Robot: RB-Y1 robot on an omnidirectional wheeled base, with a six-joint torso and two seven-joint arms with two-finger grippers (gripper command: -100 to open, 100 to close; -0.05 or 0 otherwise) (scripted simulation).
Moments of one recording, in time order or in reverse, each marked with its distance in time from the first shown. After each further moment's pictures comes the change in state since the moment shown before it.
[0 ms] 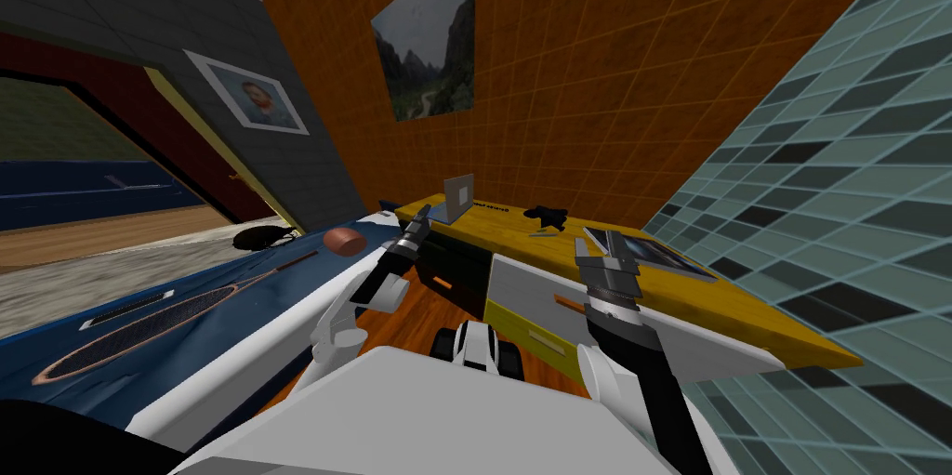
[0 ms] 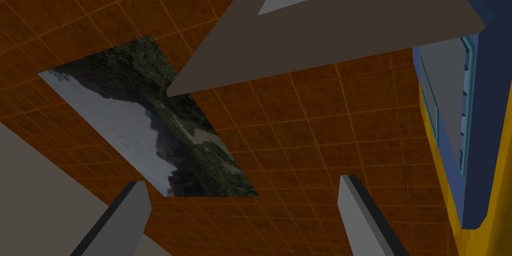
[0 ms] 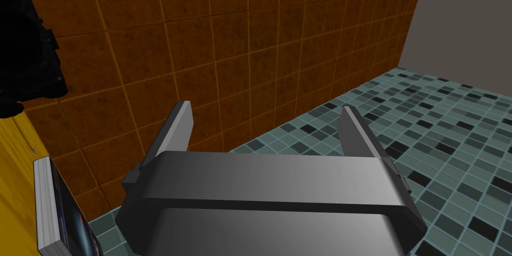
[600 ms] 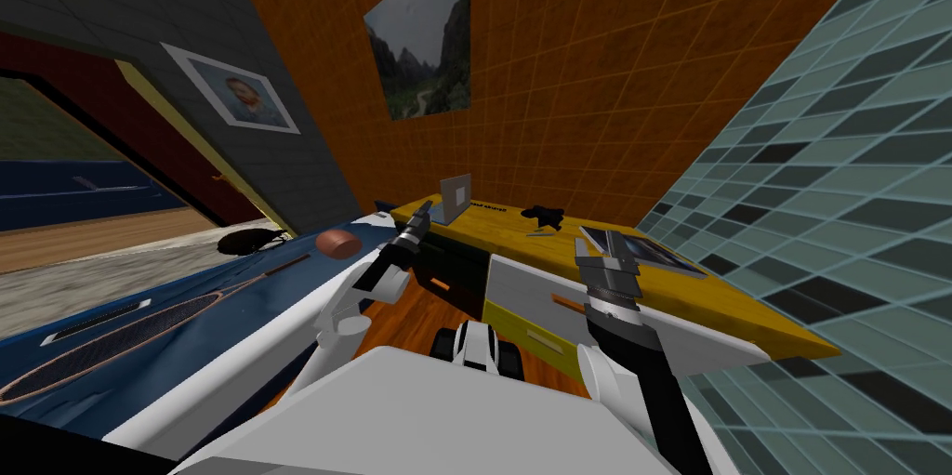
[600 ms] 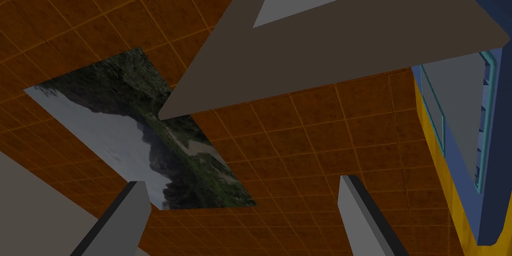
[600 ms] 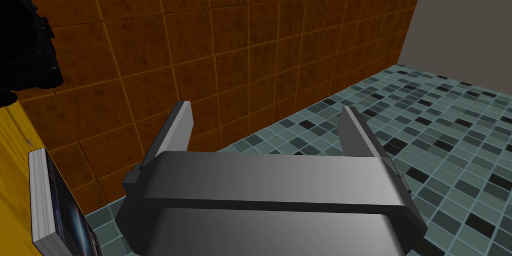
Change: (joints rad) left arm -0.075 0.025 0.012 -0.024 0.002 0.145 -0.013; right arm 0.000 0.000 0.000 0.000 0.000 0.000 0.000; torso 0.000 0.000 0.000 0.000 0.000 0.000
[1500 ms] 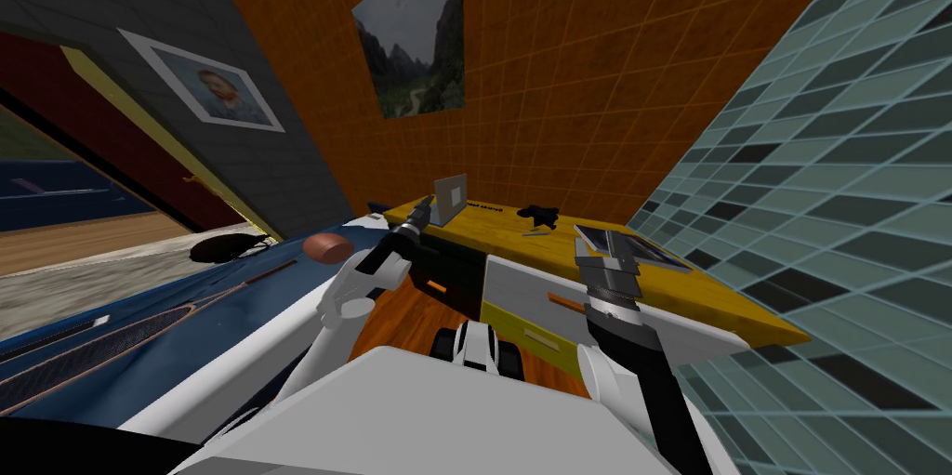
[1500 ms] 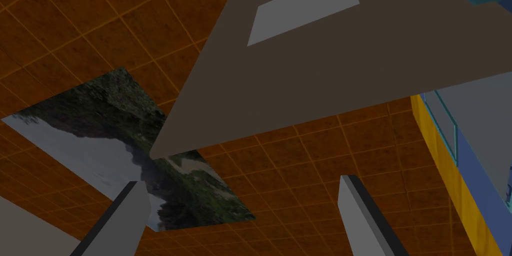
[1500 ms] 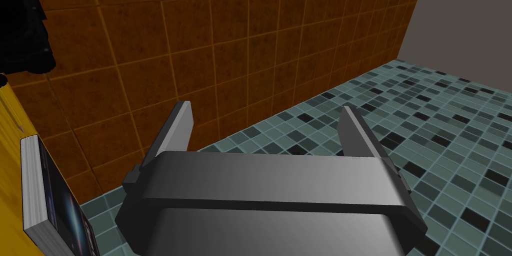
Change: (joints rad) left arm -0.121 0.051 0.018 -0.031 0.004 0.231 -0.022; right arm 0.000 0.000 0.000 0.000 0.000 0.000 0.000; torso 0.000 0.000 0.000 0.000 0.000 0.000
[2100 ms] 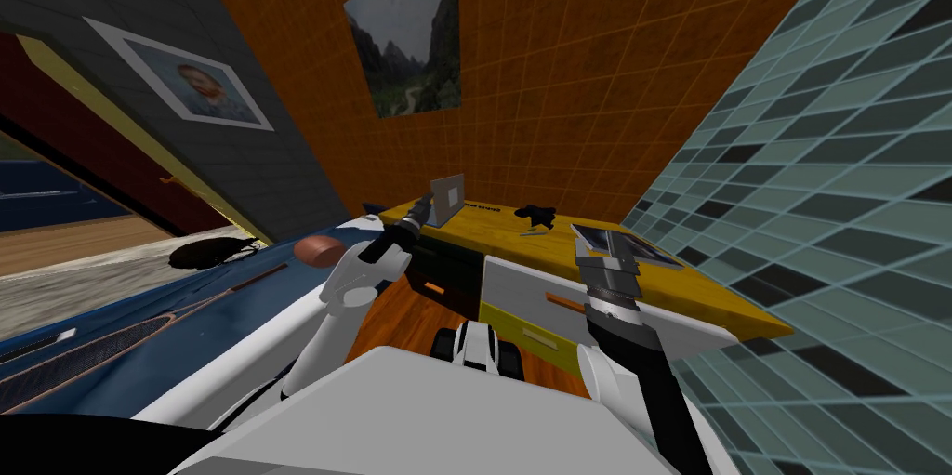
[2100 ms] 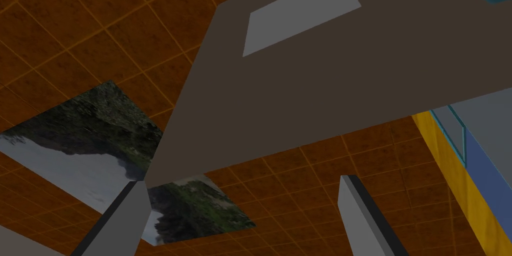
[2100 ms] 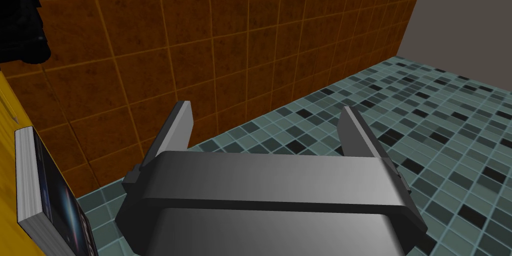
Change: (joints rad) left arm -0.084 0.037 0.011 -0.006 0.001 0.149 -0.015; right arm 0.000 0.000 0.000 0.000 0.000 0.000 0.000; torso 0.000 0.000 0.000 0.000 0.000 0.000
